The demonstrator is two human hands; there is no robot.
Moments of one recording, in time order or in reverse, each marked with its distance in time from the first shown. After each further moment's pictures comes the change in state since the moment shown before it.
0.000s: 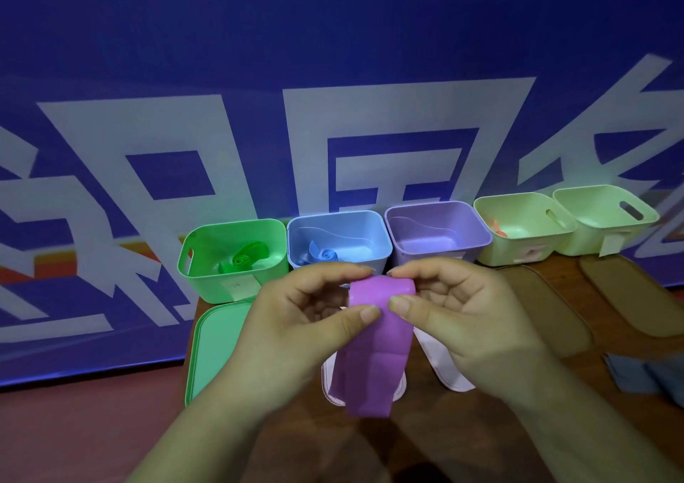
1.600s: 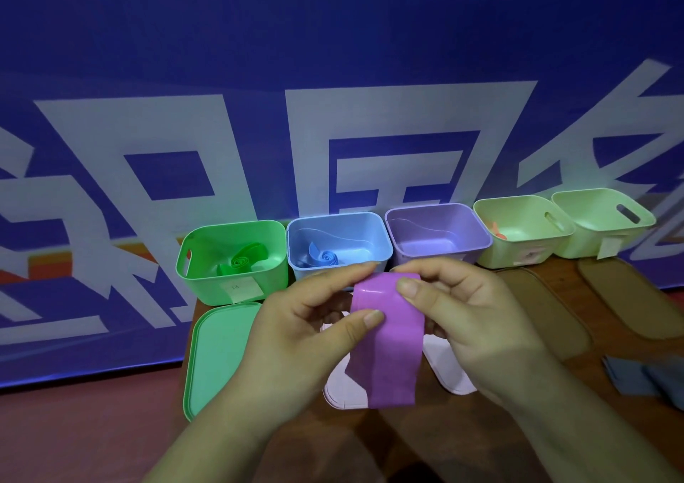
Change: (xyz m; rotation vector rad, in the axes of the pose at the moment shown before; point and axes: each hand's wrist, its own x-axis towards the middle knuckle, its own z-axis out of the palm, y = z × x) left_hand -0.002 -0.005 0.000 0.089 0.045 0.054; right_hand 0.007 0.005 0.006 0.047 0.048 0.066
